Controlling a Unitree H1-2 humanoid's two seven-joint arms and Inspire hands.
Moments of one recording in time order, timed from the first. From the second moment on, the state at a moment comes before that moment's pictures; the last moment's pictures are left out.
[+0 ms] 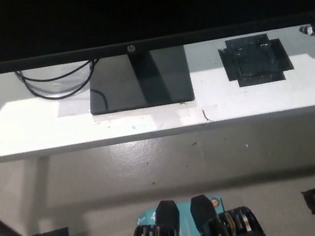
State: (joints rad) left_arm -1.31 0.75 -0.93 1.34 0.83 -0.36 0.07; right_arm -1.24 -0.48 0.59 1.31 -0.46 -0.13 0.20
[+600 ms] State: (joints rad) left_arm -1.35 0.69 -0.93 1.43 0.92 -0.33 0.15; right_arm -1.36 -0.46 0.59 1.40 -0.52 -0.15 0.08
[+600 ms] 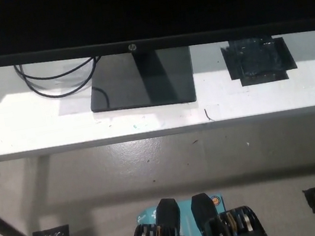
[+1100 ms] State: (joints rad) left_arm -1.34 0.68 -0.89 1.42 0.93 -0.32 0.17; right_arm -1.19 -0.58 0.42 0.99 -0.40 -0.13 0.33
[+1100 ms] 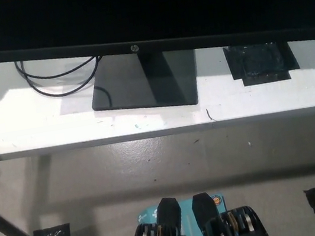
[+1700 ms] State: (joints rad) left_arm -1.00 0.75 -0.38 1.07 0.64 -0.35 0.08; right_arm -0.57 -0.69 0.01 0.47 -0.19 -0.10 0.41
